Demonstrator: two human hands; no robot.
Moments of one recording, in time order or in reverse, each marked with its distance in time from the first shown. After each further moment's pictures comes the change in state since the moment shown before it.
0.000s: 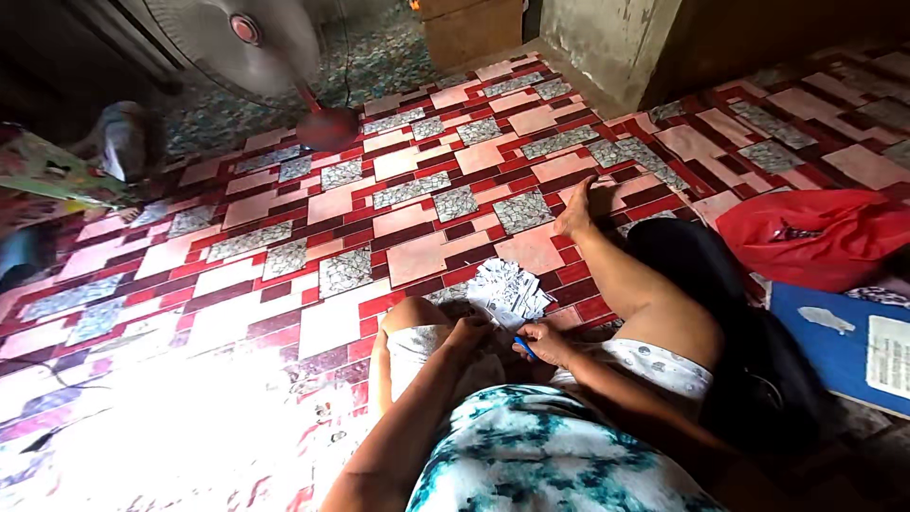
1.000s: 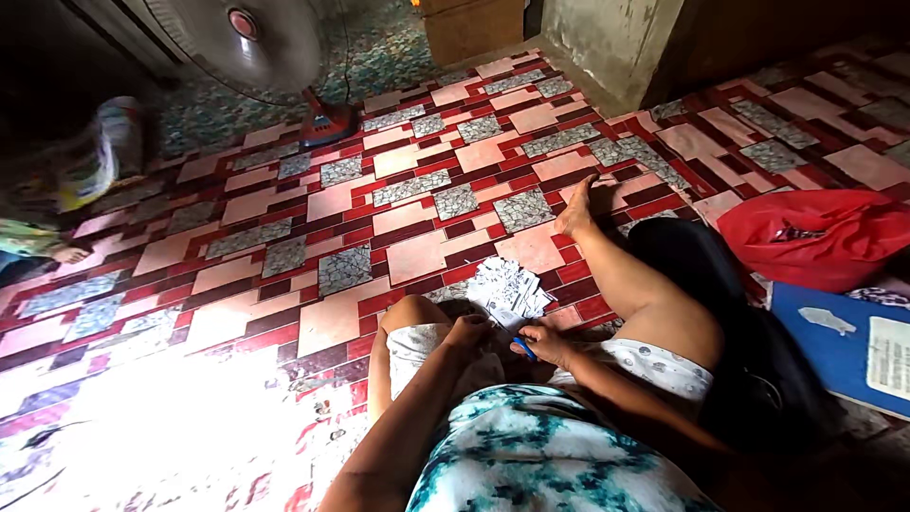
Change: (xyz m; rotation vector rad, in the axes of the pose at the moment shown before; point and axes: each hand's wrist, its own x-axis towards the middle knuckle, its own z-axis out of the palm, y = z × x) left_hand -0.003 0.004 0.002 -0.132 0.023 -0.043; right_hand 0.000 0.001 -0.003 -0.057 -0.049 0.055
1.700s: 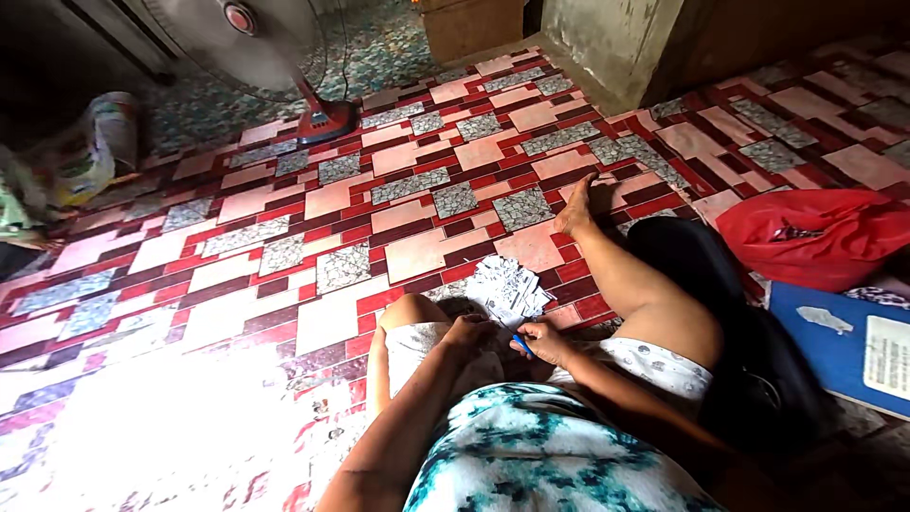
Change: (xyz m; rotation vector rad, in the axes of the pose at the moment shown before) left_hand 0.002 -0.003 -0.001 -0.084 -0.041 -0.016; right_hand 0.002 0.004 0.003 0.051 0.064 -0.072
